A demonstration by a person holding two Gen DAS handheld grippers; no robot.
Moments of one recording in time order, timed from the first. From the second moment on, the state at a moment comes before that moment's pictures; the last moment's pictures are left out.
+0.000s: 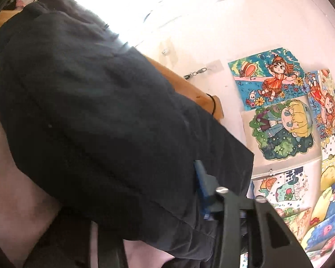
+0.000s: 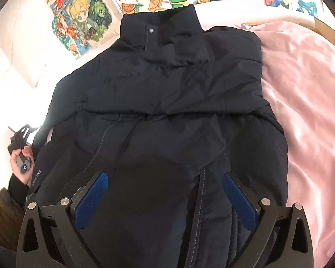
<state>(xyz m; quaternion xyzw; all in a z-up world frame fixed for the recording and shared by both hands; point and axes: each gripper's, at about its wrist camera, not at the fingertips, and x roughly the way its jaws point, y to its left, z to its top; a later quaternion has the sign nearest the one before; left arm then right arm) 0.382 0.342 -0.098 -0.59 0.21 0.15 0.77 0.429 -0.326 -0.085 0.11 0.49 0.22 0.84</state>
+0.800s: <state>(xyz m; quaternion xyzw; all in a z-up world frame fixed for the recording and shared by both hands) 0.428 0.080 0.110 0.00 0.12 -0.03 0.99 0.447 -0.402 -0.028 0.14 0.39 0.12 0.90</state>
